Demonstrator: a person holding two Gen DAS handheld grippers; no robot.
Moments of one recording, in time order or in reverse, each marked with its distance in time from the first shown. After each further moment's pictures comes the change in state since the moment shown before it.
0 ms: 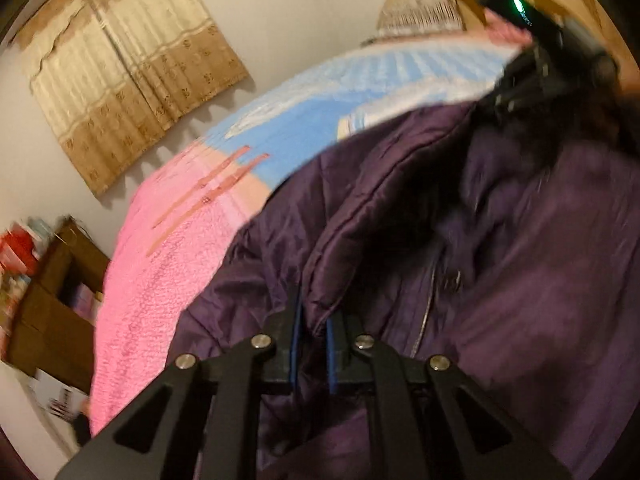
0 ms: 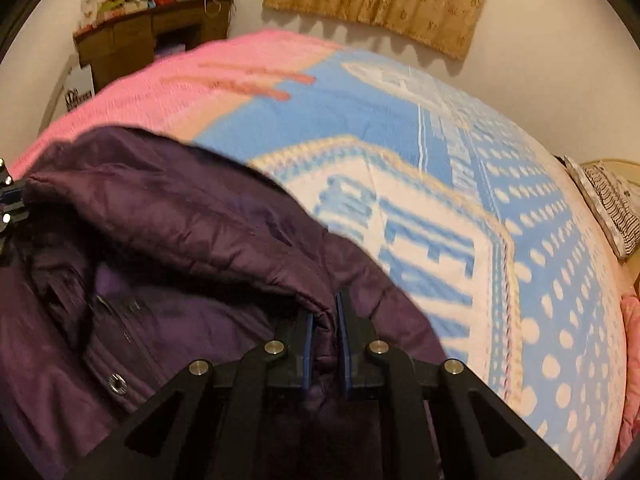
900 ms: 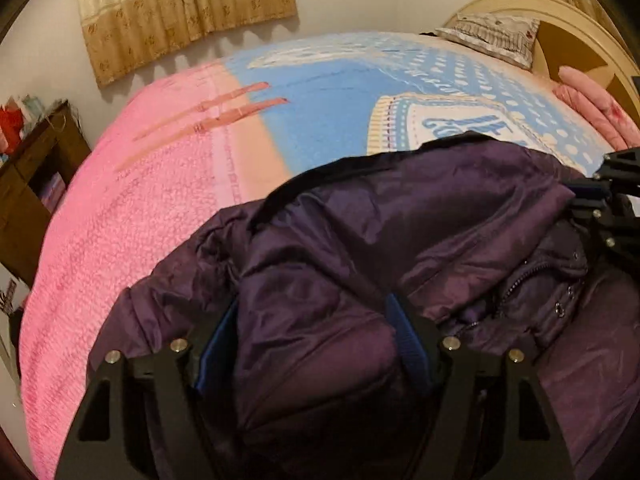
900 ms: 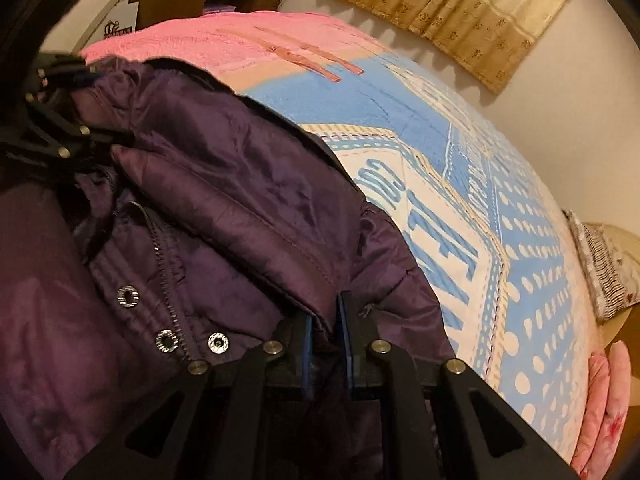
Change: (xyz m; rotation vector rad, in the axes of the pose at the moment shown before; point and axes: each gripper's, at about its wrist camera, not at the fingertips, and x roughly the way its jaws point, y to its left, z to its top) left arm 0.060 0.028 0.028 -0.399 0.171 -0.127; right arm -0.024 0.024 -0.020 -0.218 0.019 -0.022
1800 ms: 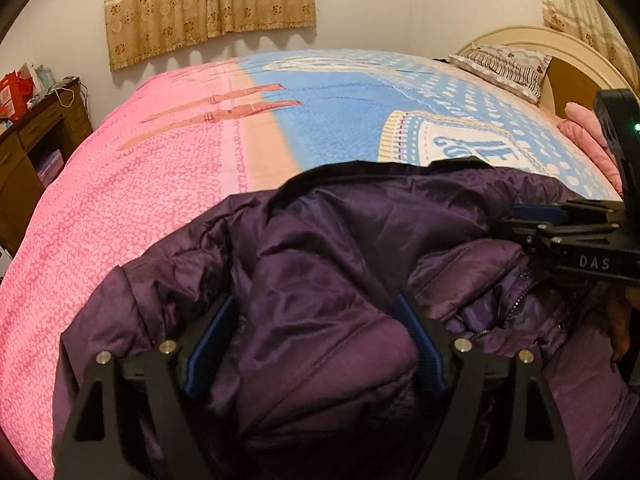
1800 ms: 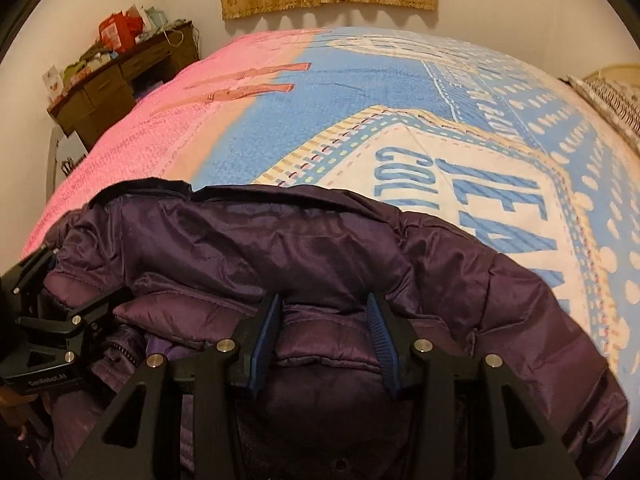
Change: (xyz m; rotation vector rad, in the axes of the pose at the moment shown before) left arm 0.006 0.004 -0.016 -0.094 -0.071 -0.035; right arm 0.053 0.000 0.030 0.519 -0.022 0.181
